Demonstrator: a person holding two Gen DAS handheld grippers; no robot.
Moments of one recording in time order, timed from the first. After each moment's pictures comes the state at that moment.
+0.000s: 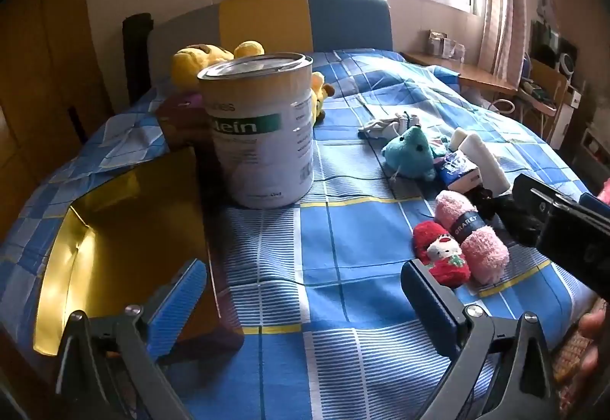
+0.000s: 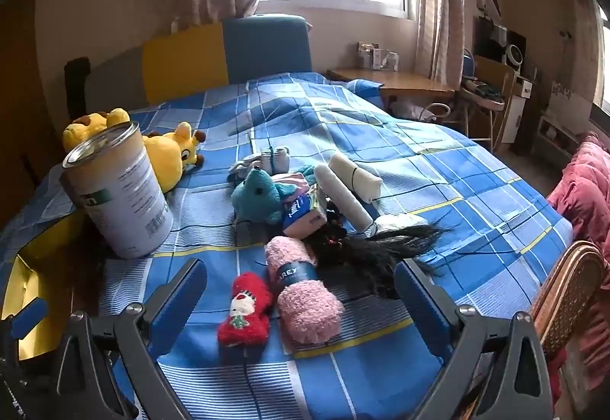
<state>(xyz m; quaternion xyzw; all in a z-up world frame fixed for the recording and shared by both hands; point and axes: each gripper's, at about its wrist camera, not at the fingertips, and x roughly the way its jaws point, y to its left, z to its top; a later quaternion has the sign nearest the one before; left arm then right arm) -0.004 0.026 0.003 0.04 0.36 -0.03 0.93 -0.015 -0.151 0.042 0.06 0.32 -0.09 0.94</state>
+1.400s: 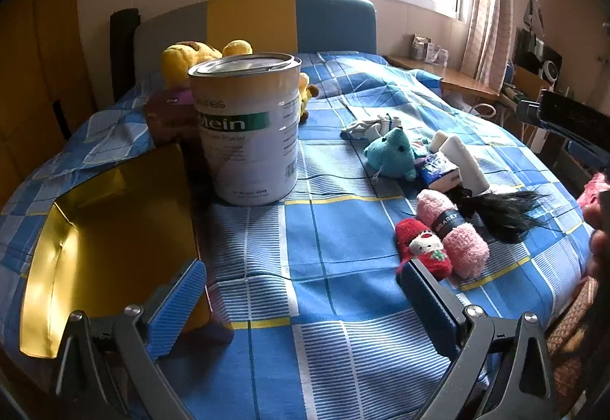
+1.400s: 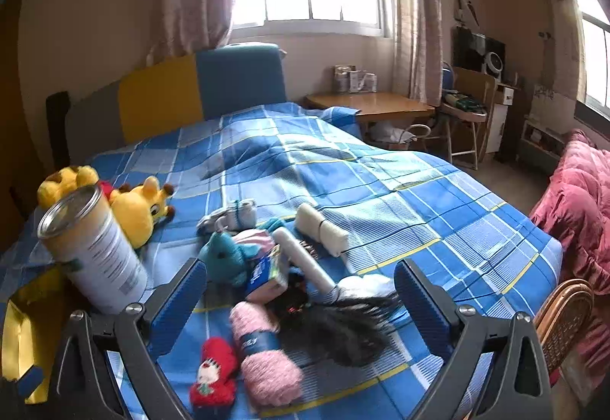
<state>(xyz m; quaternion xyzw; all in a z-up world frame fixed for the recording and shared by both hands) -0.017 0.026 0.012 0.01 0.36 -0.05 0.93 0.013 -0.205 0.075 0.08 0.28 -0.13 0.95</state>
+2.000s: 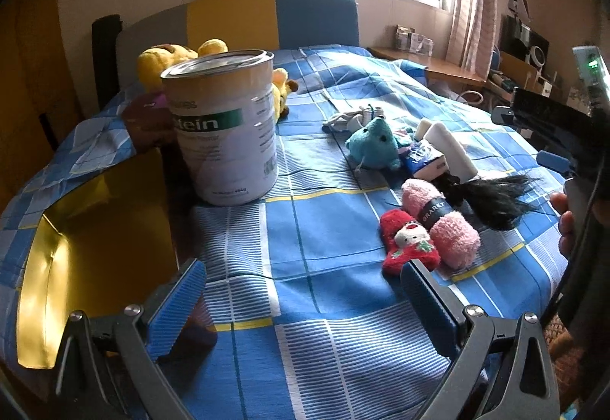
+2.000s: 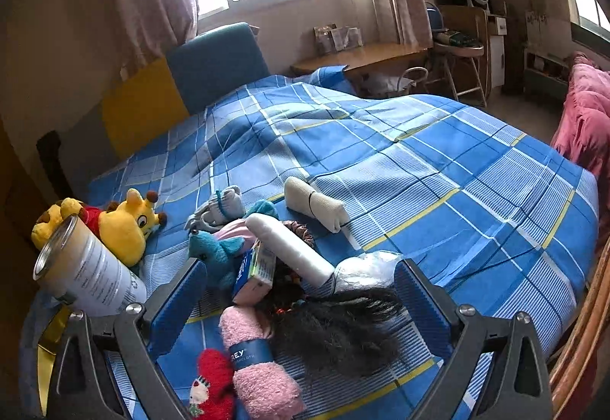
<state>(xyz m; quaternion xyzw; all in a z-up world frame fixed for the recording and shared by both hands) -0.015 0.009 0.008 0.03 0.36 -0.08 0.93 0.040 -0.260 0.034 0.20 0.31 -0.10 0.92</state>
